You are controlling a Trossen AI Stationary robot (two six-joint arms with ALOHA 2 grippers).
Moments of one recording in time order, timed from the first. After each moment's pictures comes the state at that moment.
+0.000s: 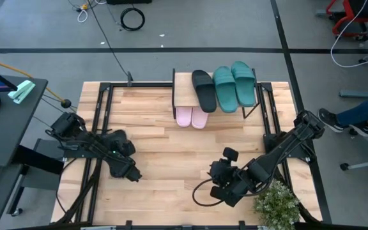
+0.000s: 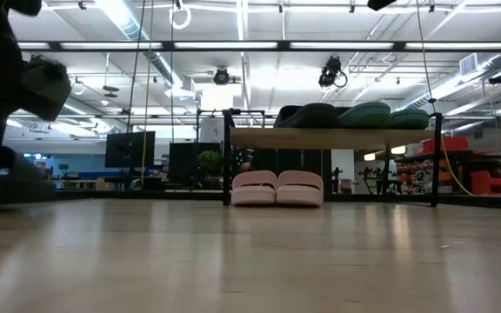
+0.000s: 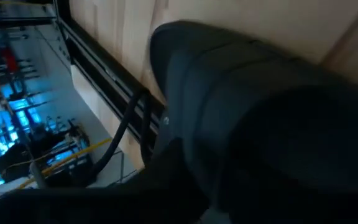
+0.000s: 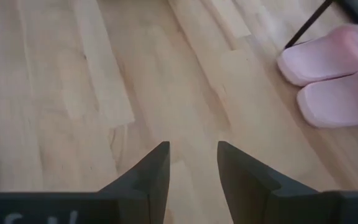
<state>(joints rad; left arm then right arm) -0.59 1.68 0.87 -1.47 -0.34 -1.11 0.66 1.68 1.46 -0.95 0.66 0.89</state>
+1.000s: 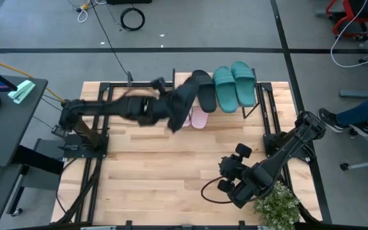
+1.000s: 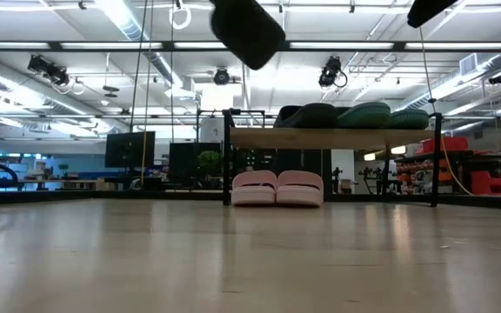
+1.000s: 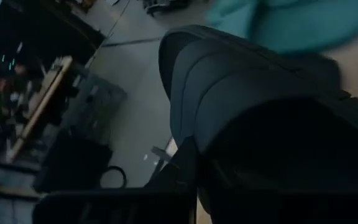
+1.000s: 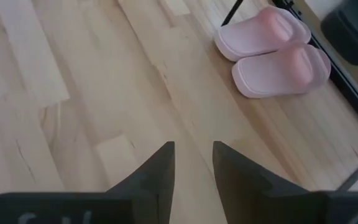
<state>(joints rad) -0.02 1.69 1.80 -0.87 -0.91 0.09 0.72 1.68 1.46 -1.27 0.77 1.12</state>
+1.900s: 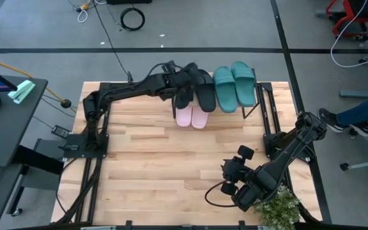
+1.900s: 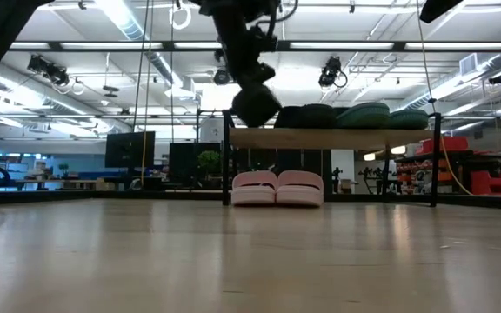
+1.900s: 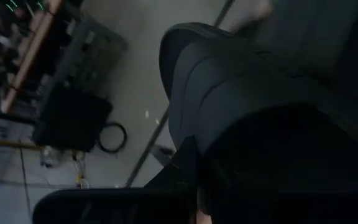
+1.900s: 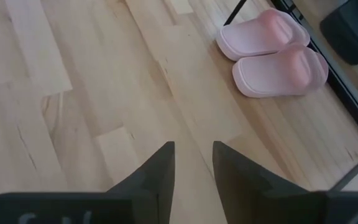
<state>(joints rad) 0.31 1.95 1.86 -0.75 -0.74 0.17 0.76 1.68 1.46 -1.31 0.78 1.13</state>
